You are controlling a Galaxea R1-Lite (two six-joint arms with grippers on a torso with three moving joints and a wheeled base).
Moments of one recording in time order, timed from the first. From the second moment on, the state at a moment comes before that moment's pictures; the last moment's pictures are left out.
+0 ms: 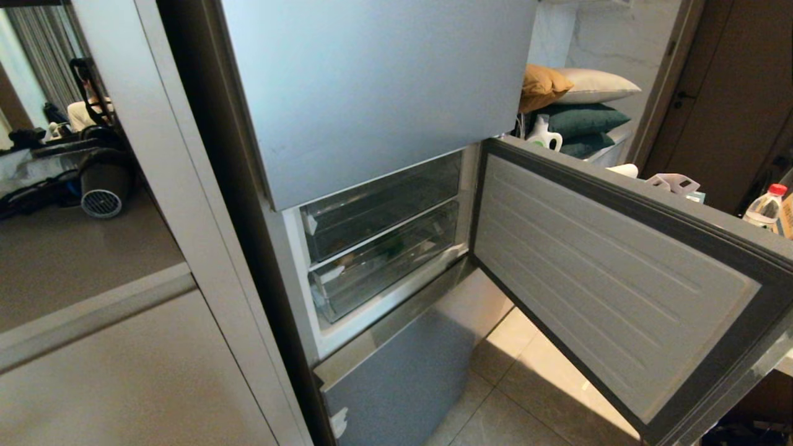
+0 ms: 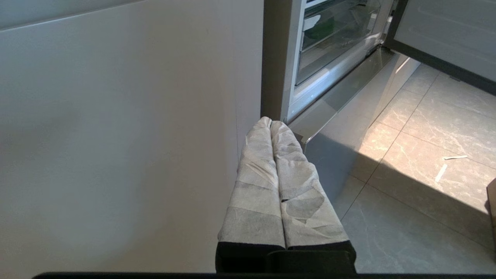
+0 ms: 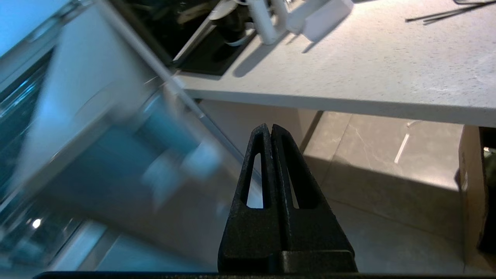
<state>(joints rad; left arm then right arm) -0.01 0.00 0.00 0.00 0.00 0.00 -0.74 1.19 -0.23 -0.86 0.59 0.39</state>
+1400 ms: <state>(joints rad) -0.01 0.00 0.00 0.00 0.00 0.00 0.20 0.60 -0.04 -0.44 0.09 0.30</state>
